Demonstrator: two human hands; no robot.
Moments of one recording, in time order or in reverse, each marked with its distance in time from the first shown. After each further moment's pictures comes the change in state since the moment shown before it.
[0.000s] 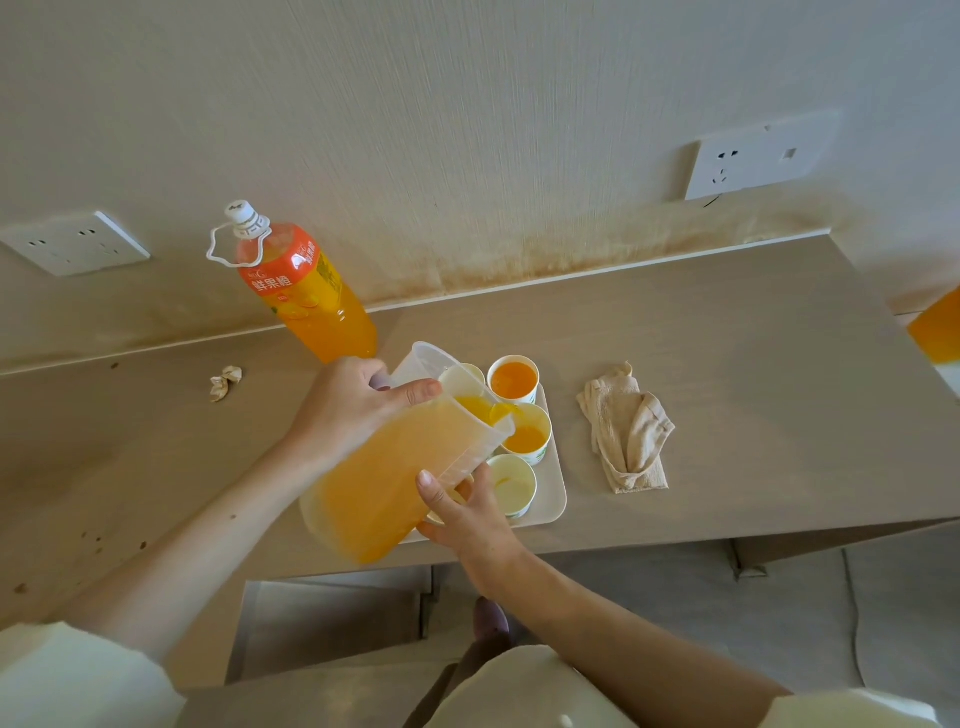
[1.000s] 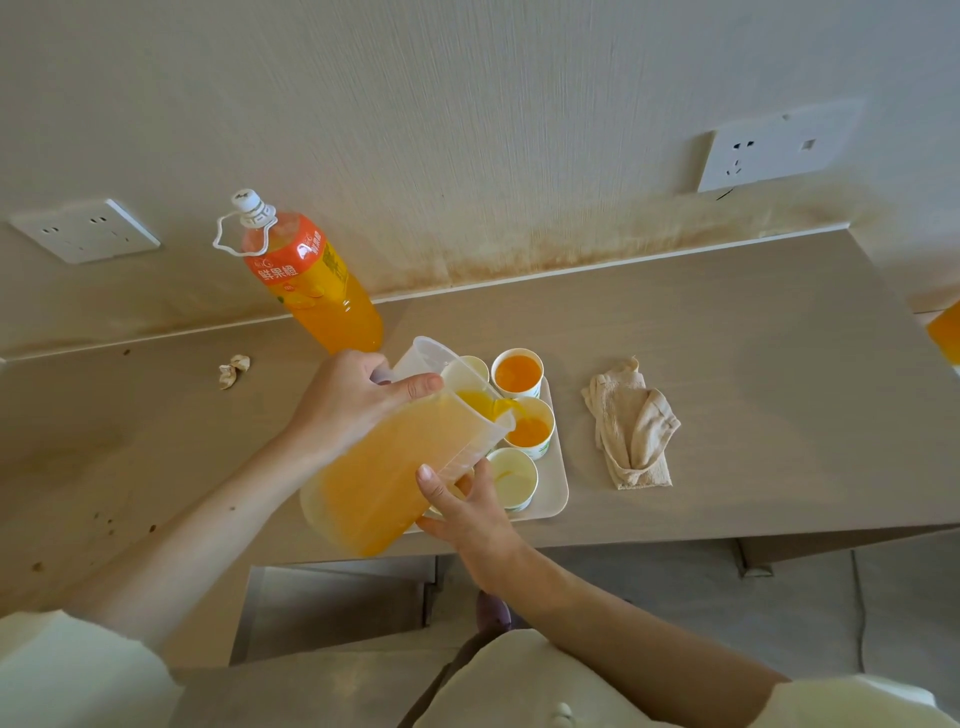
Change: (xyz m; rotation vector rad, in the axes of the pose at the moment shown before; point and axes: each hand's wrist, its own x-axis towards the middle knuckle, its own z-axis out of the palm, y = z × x) left_hand -0.002 0.000 0.000 0.014 -0.001 -0.026; right_hand -0.001 0.001 -0.001 0.006 -0.001 0.027
